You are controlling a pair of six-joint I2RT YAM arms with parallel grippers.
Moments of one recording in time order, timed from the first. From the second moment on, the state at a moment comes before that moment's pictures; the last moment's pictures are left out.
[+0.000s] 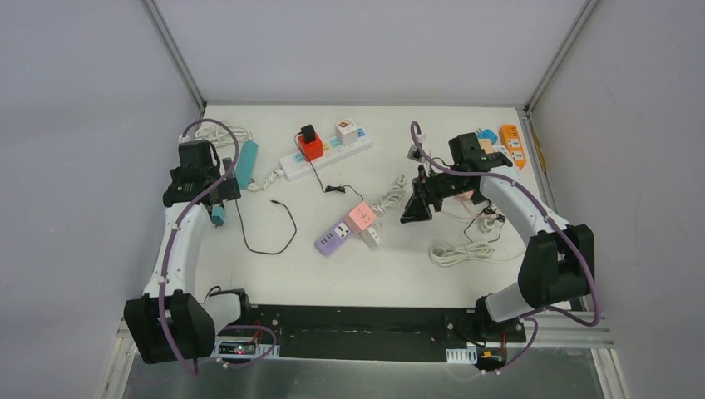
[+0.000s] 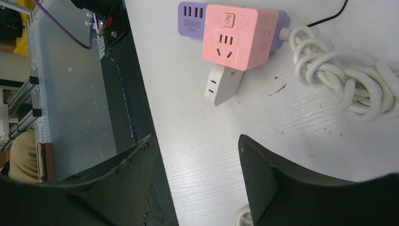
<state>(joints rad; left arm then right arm) 0.14 1.14 0.97 -0.56 -0.24 -0.08 0.28 1.50 1.16 -0.89 -1.00 -0.51</state>
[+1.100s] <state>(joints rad) -0.41 0.87 0.62 0.19 0.42 -0.36 0.25 1.43 1.16 -0.97 -0.96 -0.69</state>
